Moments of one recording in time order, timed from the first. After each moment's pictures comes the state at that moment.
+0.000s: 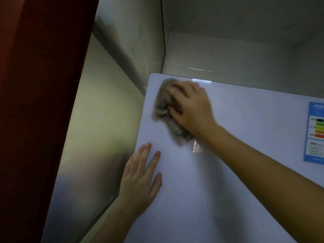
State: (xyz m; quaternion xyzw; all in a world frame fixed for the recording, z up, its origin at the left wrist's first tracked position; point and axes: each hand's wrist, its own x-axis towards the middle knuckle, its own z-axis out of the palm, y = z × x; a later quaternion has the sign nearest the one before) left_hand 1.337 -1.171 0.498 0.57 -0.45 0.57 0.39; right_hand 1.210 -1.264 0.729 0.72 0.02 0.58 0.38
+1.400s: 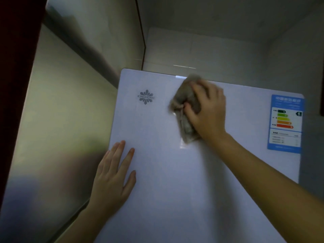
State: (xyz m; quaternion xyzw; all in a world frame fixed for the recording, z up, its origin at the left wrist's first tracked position) left_hand 1.337 -1.170 0.496 0.60 -0.47 0.53 0.38; right_hand 1.122 -1.316 0.713 0.67 -0.07 0.67 0.29
